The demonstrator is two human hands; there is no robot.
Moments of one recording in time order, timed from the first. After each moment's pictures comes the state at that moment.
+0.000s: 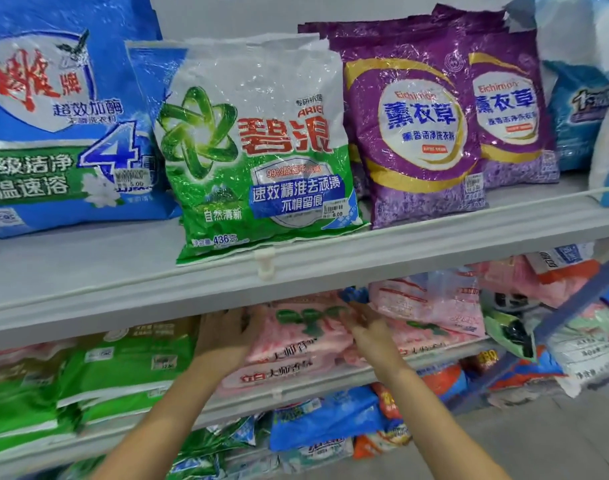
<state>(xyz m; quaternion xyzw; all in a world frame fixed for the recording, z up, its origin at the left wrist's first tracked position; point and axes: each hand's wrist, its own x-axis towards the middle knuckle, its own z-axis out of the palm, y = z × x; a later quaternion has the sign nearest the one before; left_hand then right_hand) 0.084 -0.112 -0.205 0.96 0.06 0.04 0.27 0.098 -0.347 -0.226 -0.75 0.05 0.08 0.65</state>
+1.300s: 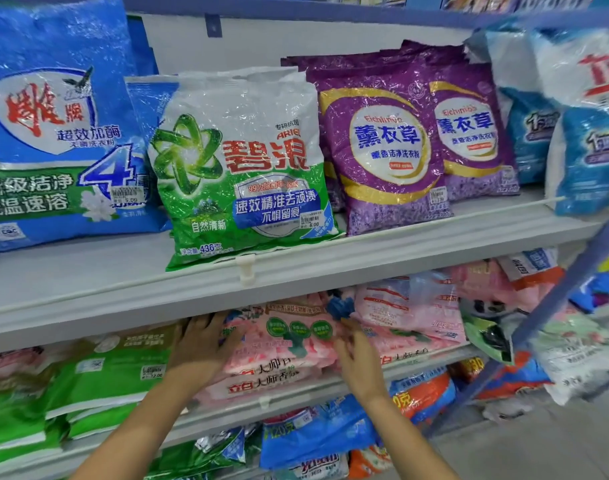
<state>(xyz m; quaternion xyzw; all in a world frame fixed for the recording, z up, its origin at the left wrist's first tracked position) 0.078 -0.087 -0.223 0.98 0.04 0.02 0.18 0.075 -0.349 -0.255 -0.88 0.01 -0.07 0.47</state>
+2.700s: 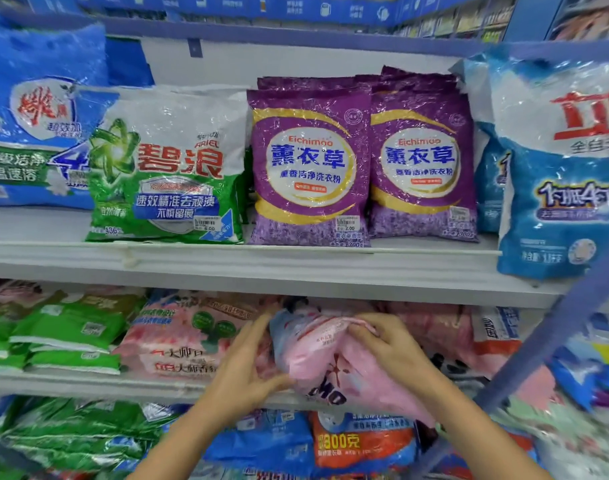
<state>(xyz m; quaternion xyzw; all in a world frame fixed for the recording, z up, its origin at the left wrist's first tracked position) 0.032 -0.319 -0.175 0.90 0.02 0.06 0.43 0.131 -0.542 -0.140 -0.80 -0.32 0.08 0.50</state>
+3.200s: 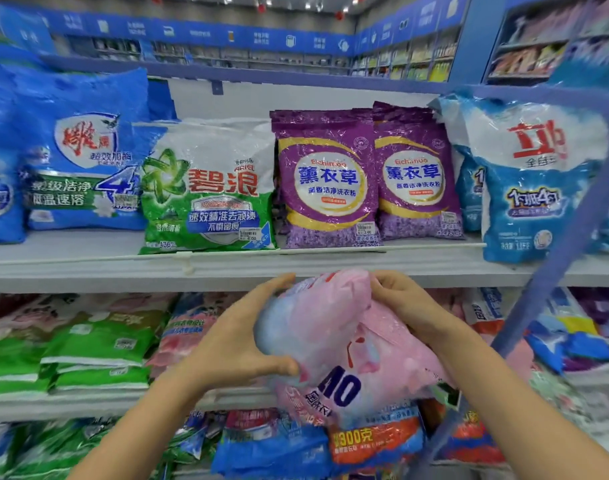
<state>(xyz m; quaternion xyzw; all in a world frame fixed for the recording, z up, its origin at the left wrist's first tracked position) 0.000 -0.257 -0.088 0.88 -0.18 0.12 0.42 0.092 -0.503 -0.061 -0.66 -0.24 0.20 0.69</state>
